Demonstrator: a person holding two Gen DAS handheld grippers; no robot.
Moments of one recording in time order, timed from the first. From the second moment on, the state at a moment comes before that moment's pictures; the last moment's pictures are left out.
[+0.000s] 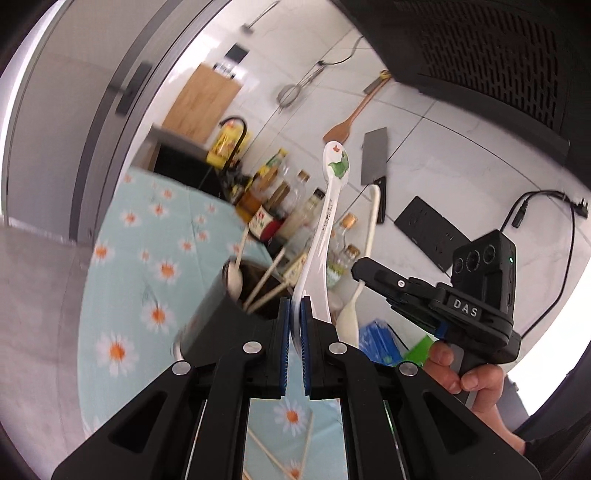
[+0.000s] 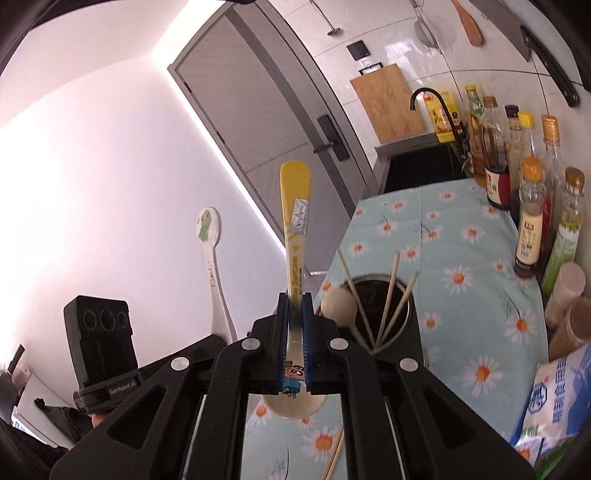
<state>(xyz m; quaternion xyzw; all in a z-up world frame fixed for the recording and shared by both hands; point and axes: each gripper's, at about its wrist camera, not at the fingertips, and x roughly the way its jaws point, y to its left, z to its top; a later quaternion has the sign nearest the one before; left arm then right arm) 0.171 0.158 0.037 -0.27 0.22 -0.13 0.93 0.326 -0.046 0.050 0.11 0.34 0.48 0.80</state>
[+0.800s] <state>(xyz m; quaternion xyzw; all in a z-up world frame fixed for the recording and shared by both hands) 0.251 0.131 0.029 -0.21 0.18 -0.06 0.96 0.407 -0.025 0.034 0.11 0.29 0.50 0.81</state>
